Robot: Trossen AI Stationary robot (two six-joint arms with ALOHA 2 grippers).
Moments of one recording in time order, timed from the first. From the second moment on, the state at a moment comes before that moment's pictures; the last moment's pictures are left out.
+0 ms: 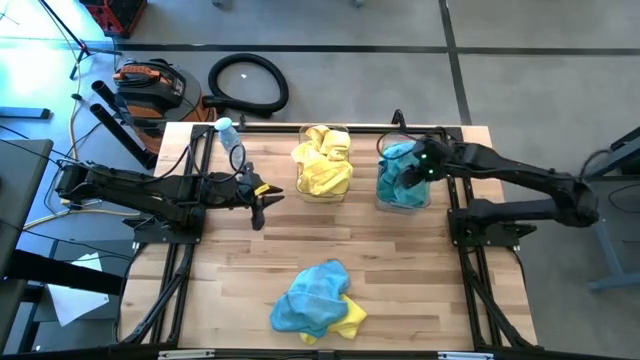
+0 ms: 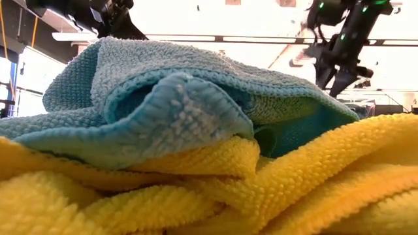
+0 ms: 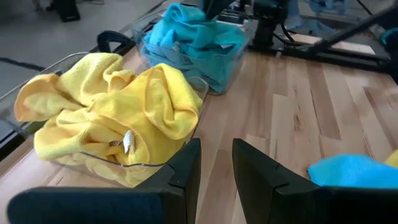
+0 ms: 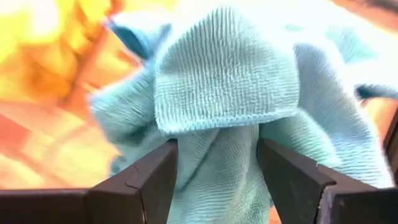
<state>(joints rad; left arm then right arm) -0.04 0.92 0.57 -0.05 -0.29 -0.17 -0.47 1.01 0.81 -0.90 0.18 0.63</state>
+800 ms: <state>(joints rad) -0.43 1.50 0.97 -0.24 -0.44 -0.31 0.14 0.82 0.84 -1.01 0.45 1.02</state>
